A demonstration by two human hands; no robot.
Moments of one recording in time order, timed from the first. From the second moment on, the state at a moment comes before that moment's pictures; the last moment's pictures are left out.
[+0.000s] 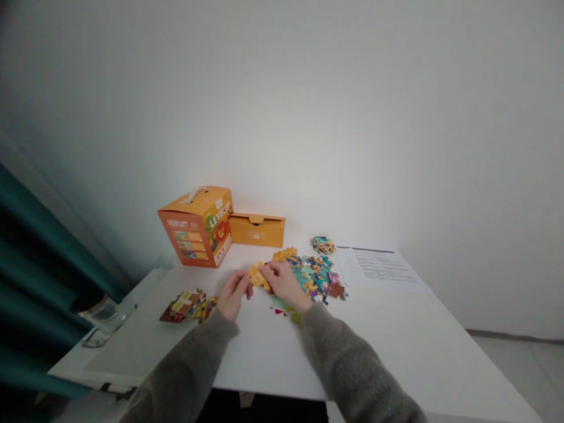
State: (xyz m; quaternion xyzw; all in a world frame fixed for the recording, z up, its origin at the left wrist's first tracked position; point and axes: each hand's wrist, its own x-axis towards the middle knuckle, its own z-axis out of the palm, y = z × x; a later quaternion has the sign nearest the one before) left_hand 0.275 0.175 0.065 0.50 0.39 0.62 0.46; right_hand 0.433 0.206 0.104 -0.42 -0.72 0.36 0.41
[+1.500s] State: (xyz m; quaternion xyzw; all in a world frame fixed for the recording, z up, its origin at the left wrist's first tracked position) left_hand 0.281 0.172 0.057 0.55 0.35 0.59 0.47; right_hand 0.465 0.186 0.093 -0.37 -0.74 0.41 0.37
